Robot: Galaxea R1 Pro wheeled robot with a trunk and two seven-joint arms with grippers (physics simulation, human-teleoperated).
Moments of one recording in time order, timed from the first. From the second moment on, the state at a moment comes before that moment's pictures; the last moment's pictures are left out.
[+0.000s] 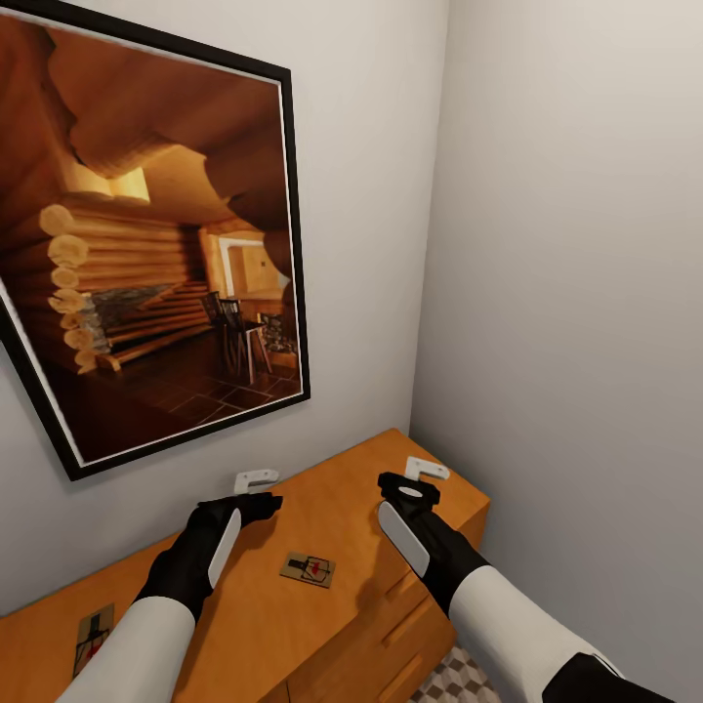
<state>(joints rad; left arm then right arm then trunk) -0.65 -0.08 0.11 -0.82 -0.01 0.56 0.00 -0.77 0.17 0.49 -0.68 -0.64 0.19 -0.73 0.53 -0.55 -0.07</state>
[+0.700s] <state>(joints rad) -0.65 -0.08 0.11 -0.82 -0.01 0.56 0.00 -0.77 0.17 0.48 -0.69 -0.64 0.19 -0.73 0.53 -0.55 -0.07</state>
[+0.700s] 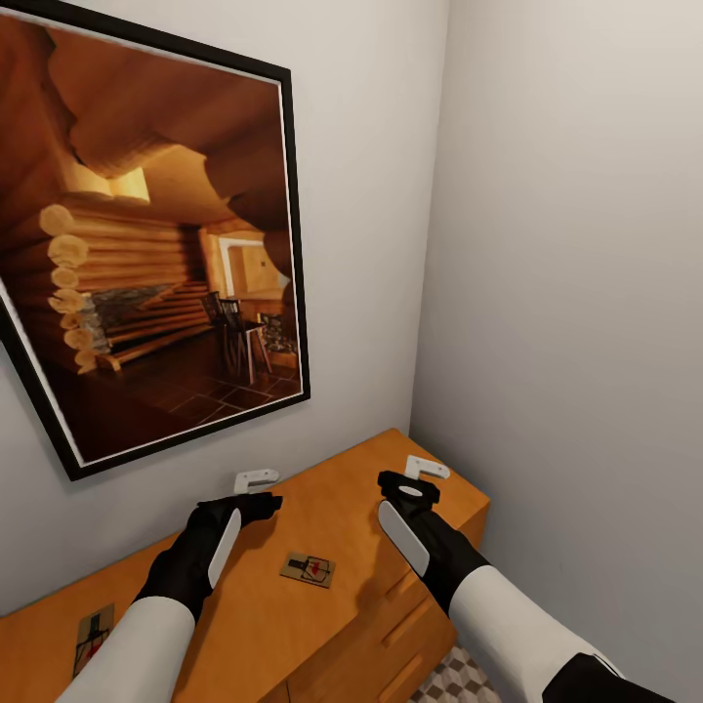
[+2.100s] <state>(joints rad) -0.65 -0.08 0.11 -0.82 -0.01 0.56 0.00 -0.77 0.17 0.49 -0.64 -0.86 0.27 -0.73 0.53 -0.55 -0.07</state>
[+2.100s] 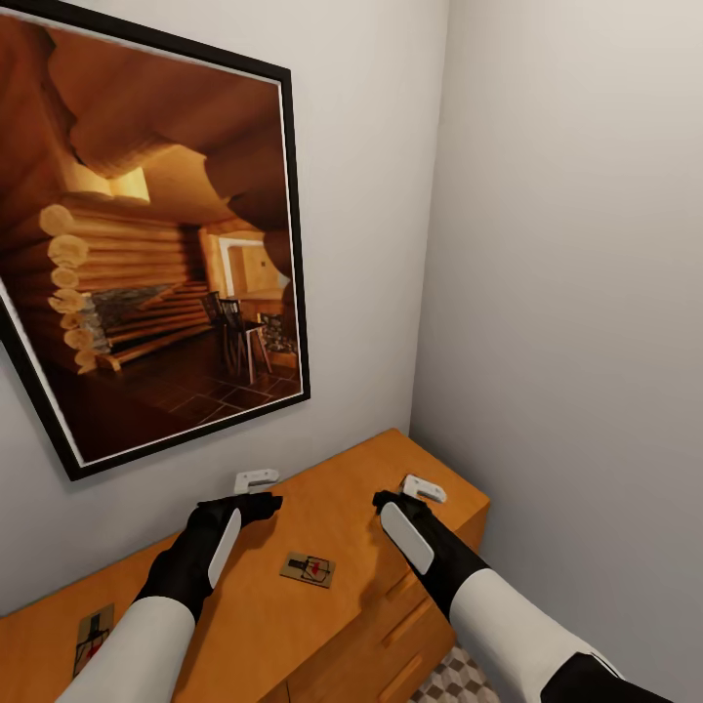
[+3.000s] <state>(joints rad) -0.65 -0.08 0.11 -0.82 -0.01 0.56 0.00 -0.77 0.17 0.49 -0.77 -0.88 0.28 -0.74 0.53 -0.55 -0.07</state>
